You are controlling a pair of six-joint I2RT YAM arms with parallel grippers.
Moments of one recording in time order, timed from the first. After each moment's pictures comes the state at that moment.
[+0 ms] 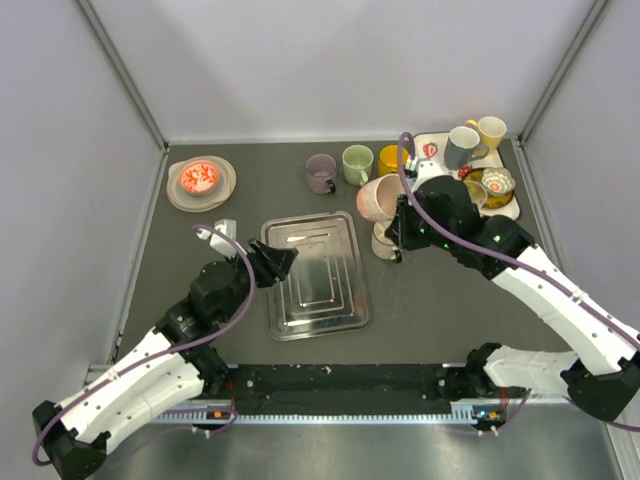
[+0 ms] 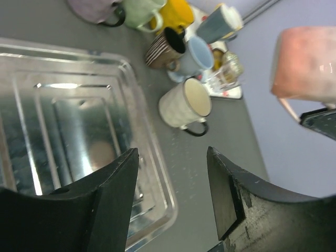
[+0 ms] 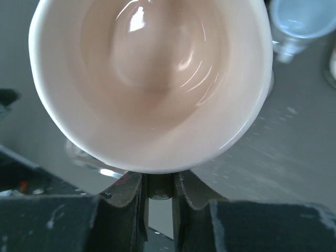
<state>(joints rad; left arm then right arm) -0.76 0.58 0.52 -0.07 -0.27 -0.81 0.74 1.11 1.28 -0.75 0.09 0.43</state>
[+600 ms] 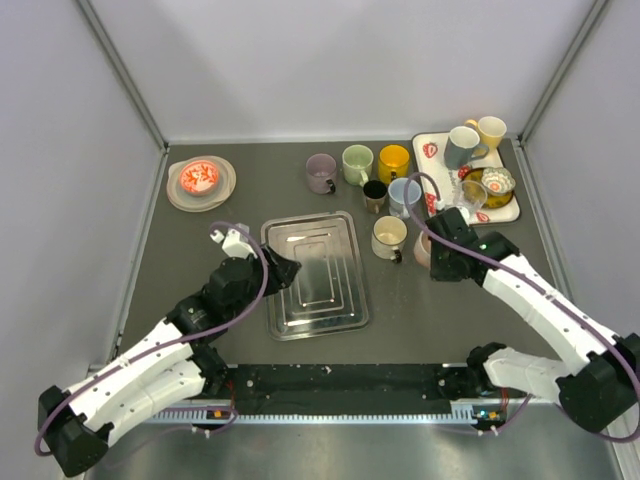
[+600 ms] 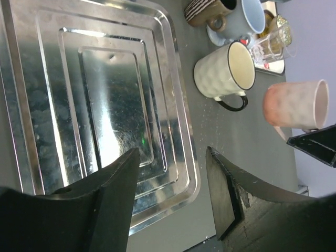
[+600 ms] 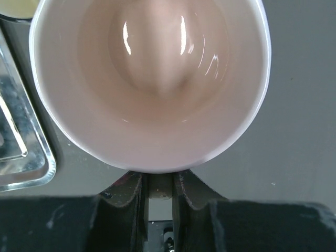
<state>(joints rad) -0.75 0.68 0.52 -0.22 -0.26 -0.90 0.52 1.08 0.96 -0.94 0.30 0.48</state>
